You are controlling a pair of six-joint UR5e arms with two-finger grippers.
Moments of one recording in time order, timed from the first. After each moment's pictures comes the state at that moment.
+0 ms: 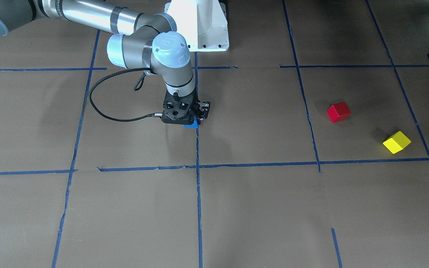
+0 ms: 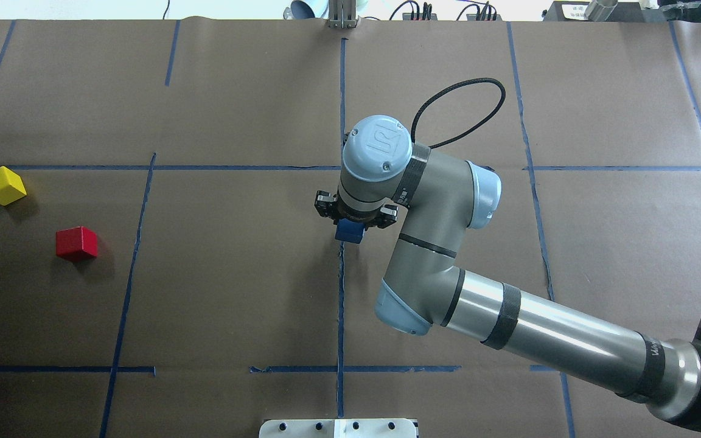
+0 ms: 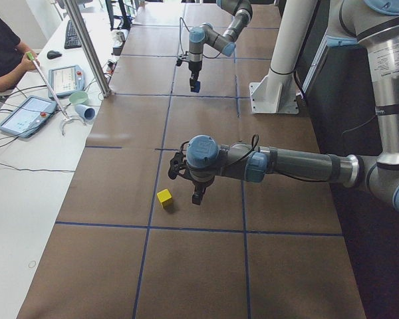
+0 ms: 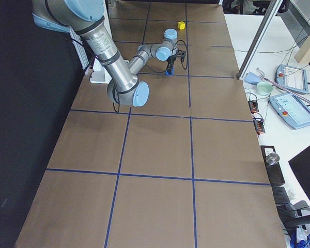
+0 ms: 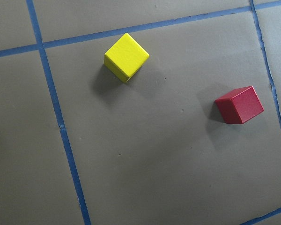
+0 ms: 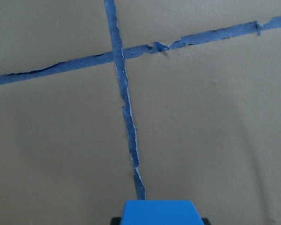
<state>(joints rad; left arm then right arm) -1.49 -1.30 -1.93 -1.64 -2.56 0.09 0.51 -0.77 1.44 -1.43 1.88 1.41</state>
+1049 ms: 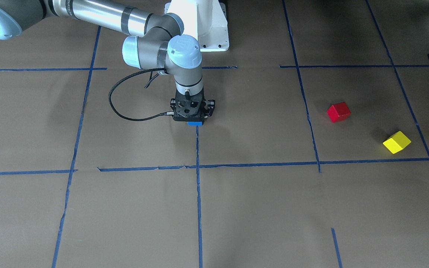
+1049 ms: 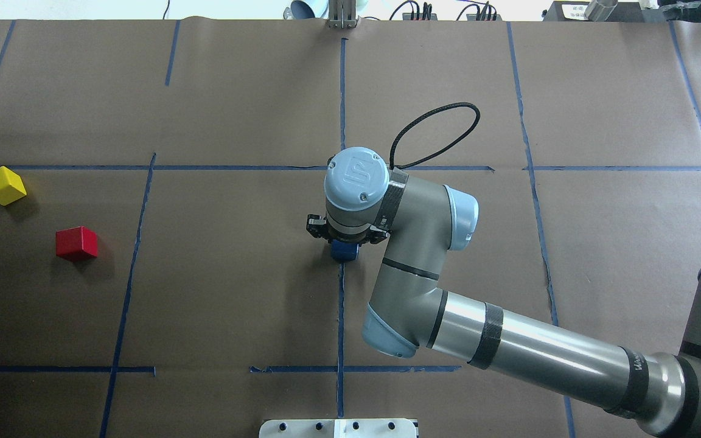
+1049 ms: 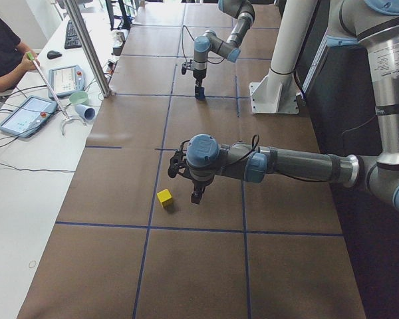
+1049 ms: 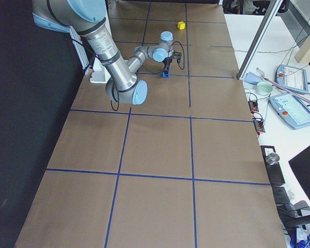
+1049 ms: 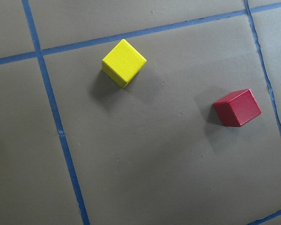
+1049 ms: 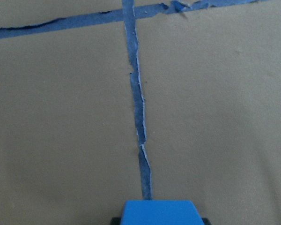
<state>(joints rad) -1.49 -1.30 -1.93 -1.65 -2.56 0.09 0.46 -0.75 1.41 -1.43 1.83 1.35</state>
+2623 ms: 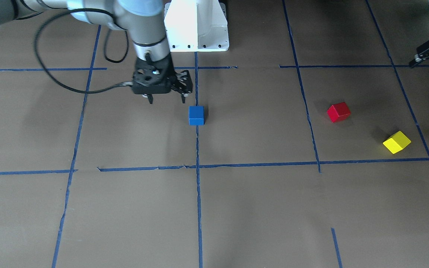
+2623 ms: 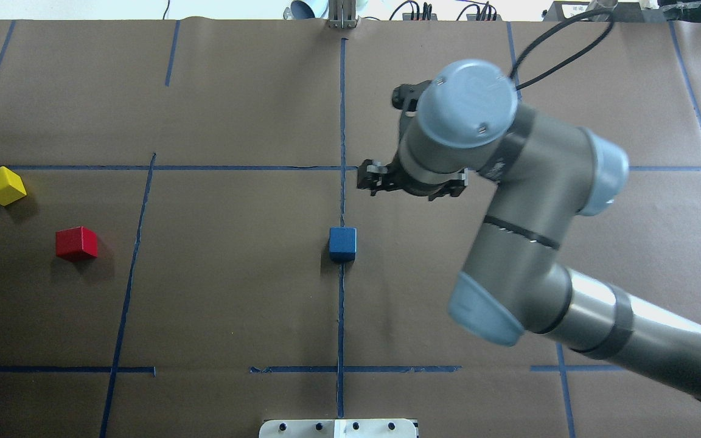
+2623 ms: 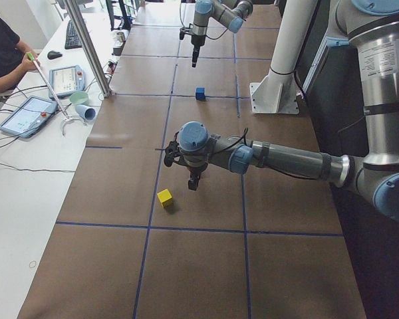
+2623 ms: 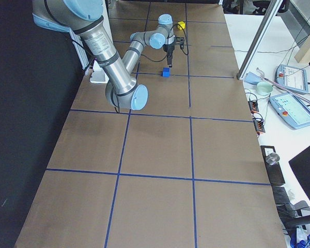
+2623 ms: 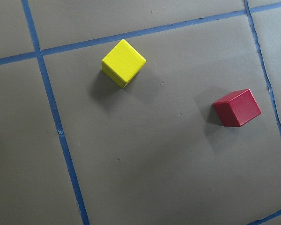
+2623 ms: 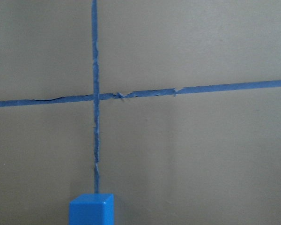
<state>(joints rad) -1.30 -1.39 -1.93 -1.76 -2.54 -0.28 0.64 -0.95 1.91 -1.71 1.91 1.21</state>
